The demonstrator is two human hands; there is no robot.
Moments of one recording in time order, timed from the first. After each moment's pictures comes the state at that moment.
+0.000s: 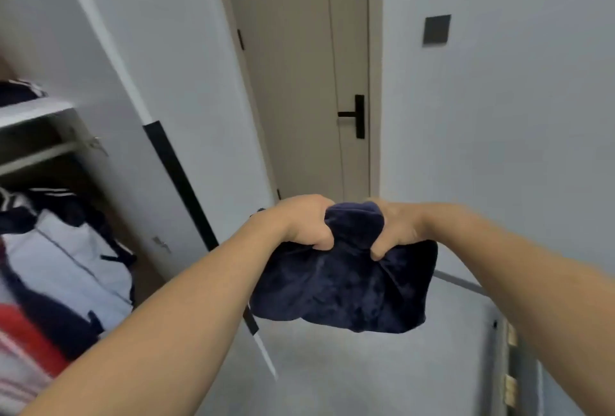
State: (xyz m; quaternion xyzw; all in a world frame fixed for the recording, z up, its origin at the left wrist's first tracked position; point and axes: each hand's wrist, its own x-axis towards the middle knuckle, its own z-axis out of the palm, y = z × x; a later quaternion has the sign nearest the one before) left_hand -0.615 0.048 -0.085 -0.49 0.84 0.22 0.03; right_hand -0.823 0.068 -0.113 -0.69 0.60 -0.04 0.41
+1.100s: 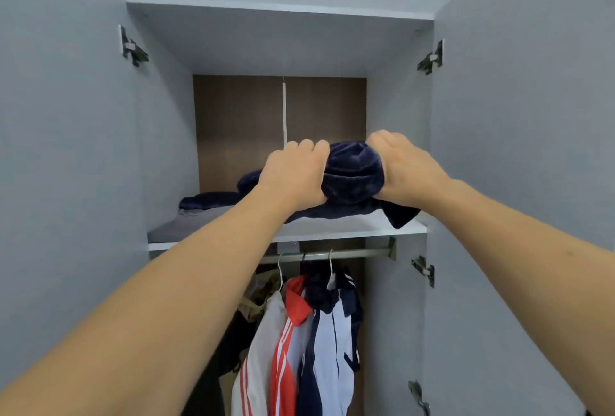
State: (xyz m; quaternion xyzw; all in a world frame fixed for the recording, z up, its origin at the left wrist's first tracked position) left_hand -0.047 0.099 0.197 -0.73 0.53 -0.41 -0.11; right_hand -0.202 -0.042 0.199 -0.90 0.14 -0.38 -0.13
